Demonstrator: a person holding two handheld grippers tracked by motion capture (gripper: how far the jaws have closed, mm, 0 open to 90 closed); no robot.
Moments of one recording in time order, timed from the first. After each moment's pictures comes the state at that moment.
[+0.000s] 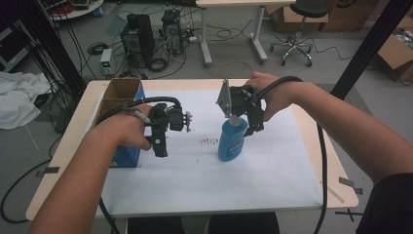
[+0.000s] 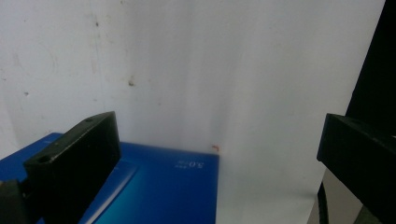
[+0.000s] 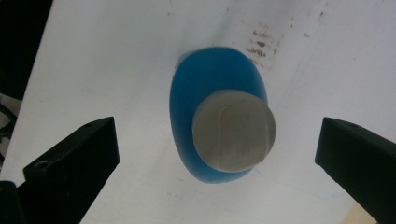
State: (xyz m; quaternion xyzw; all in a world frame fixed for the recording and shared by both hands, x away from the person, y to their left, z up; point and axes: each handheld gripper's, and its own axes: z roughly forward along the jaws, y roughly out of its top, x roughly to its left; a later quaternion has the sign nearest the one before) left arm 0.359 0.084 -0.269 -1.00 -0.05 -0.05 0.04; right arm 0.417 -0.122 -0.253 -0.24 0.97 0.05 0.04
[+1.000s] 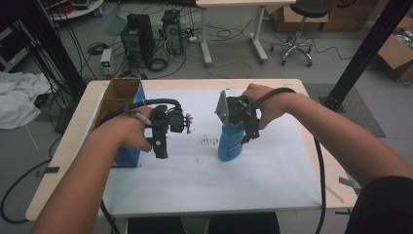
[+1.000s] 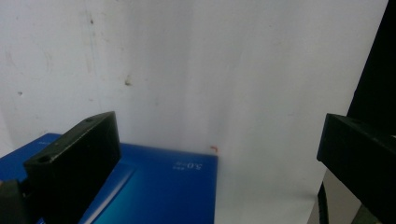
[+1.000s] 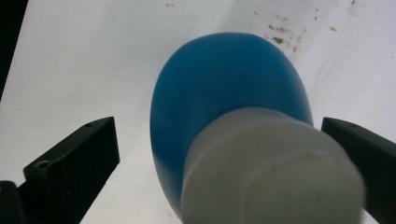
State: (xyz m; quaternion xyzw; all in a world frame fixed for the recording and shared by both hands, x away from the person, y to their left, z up) left arm 0.358 0.083 -0.275 -1.00 -0.05 -0.05 0.04; right arm 0.423 -0.120 -0.293 -0.23 0.97 0.05 0.02
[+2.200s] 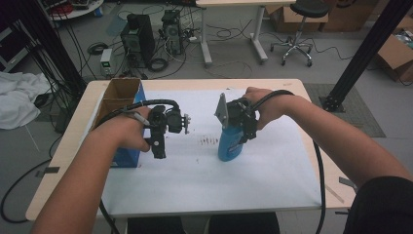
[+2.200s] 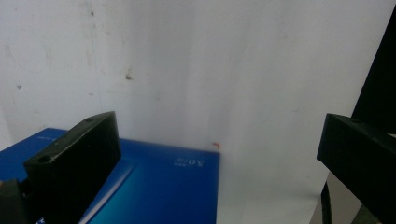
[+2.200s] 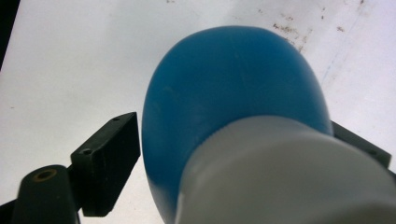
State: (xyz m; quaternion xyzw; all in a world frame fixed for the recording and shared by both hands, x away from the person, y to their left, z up) left arm 0.360 0.088 -0.279 -1.00 -0.06 -0.06 0.05; right arm 0.425 -0.120 -0.302 -0.24 0.97 0.05 0.02
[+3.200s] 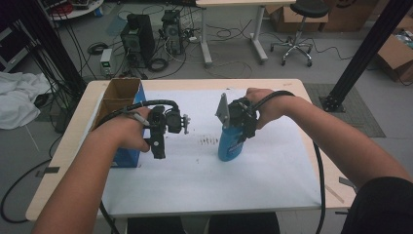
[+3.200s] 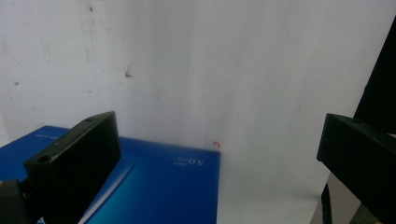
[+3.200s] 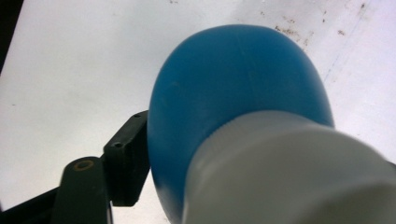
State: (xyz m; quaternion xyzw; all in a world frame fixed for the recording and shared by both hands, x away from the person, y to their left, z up) left arm 0.361 0.089 -0.283 -1.00 -0.06 -0.06 0.05; right arm 0.424 -0.122 -0.301 -0.25 0.97 0.05 0.02
